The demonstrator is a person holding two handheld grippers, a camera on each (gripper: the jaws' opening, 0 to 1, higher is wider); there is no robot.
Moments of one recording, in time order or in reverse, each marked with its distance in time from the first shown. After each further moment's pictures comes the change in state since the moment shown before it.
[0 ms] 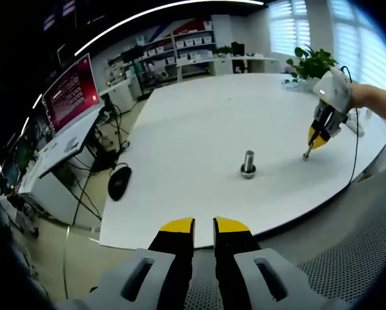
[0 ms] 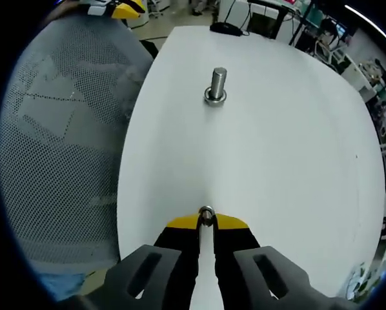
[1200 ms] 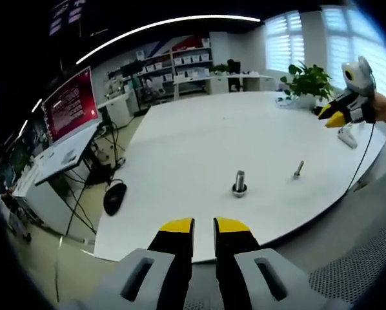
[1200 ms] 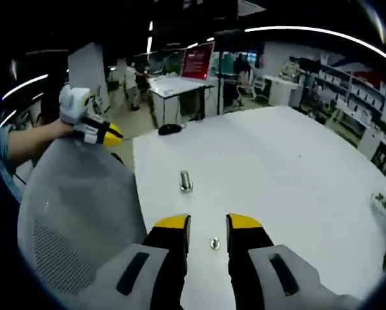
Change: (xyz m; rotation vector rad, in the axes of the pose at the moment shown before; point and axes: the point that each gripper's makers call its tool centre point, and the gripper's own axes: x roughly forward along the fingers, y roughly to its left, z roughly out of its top) left arm -0.006 -0.014 0.017 0.020 -0.101 -0.045; right arm -0.161 0.012 0.025 0.603 -0.693 -0.233
